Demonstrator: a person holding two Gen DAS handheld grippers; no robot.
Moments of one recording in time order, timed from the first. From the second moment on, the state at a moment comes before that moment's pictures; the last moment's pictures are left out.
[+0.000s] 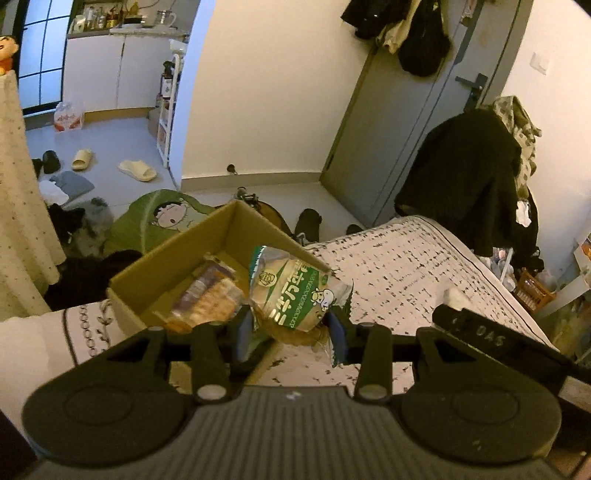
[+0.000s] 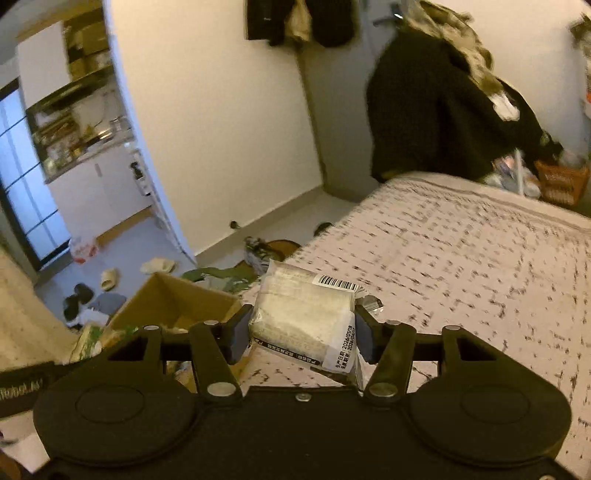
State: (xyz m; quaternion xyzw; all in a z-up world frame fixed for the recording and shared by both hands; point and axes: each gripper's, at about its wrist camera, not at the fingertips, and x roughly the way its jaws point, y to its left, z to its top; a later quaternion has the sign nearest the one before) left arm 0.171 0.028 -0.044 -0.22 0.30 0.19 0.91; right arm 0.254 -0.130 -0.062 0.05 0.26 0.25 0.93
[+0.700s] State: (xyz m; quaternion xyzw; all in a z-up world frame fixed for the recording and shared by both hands) left arm 0.141 0.086 -0.025 -0.23 0.25 0.22 0.92; right arm 0.236 -0.092 -0.049 0.05 0.23 0.31 0.92
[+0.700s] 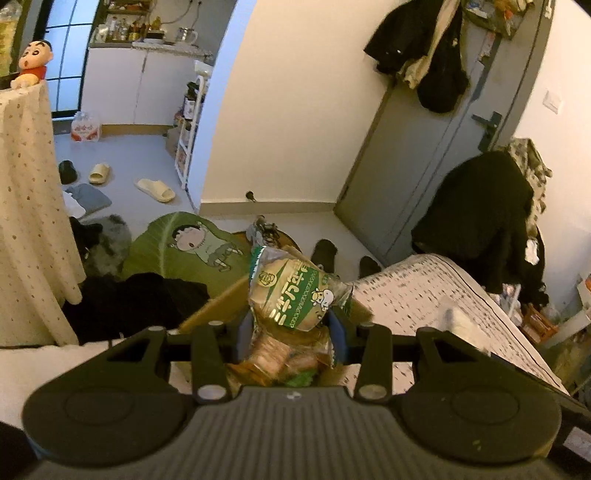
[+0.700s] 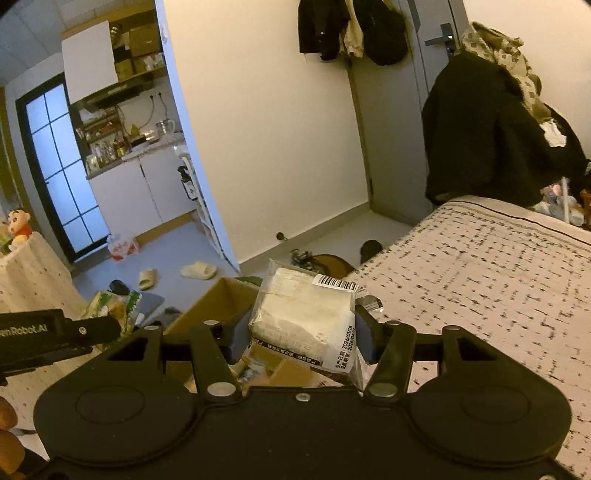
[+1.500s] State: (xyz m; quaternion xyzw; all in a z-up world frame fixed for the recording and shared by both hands) left arm 0.190 0.140 -0.070 -0.24 0.28 0.22 0.90; right arm 0.282 -0.032 -0.091 0.09 0.26 0.37 0.89
